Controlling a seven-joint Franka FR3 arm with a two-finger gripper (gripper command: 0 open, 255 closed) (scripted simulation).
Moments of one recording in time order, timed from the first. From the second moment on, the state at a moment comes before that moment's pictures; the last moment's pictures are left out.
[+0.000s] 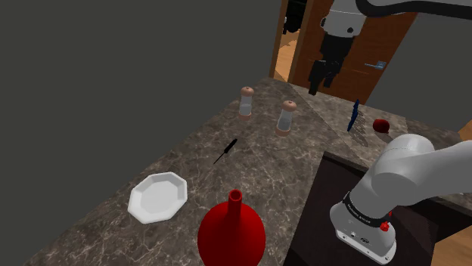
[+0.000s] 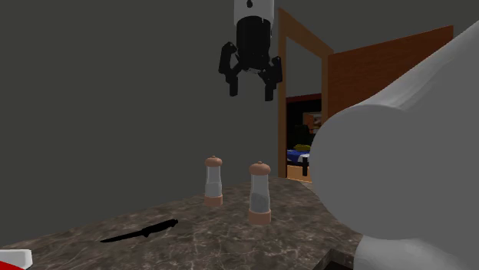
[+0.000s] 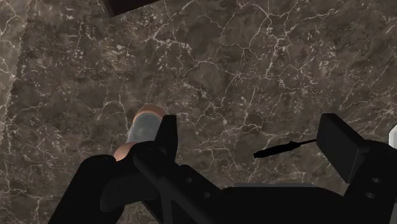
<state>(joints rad) 0.01 -0.81 -0.04 -2.36 0.01 1.52 0.00</state>
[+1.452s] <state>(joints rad) -0.01 -0.27 -0.39 -2.34 0.08 2.07 -0.35</state>
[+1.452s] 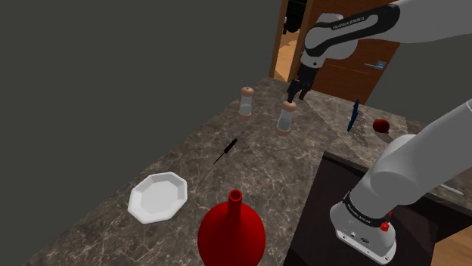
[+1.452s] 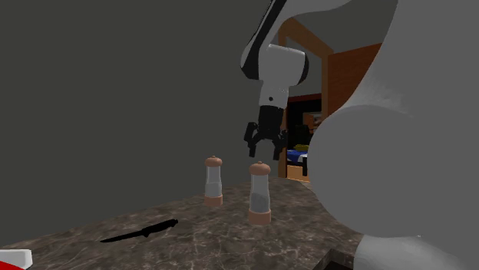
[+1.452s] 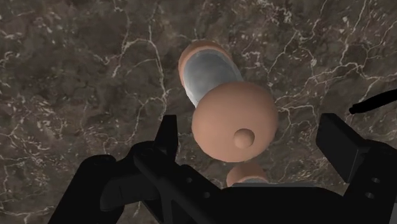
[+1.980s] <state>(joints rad) 0.00 -0.23 -0.39 -2.39 0.10 2.17 -0.37</state>
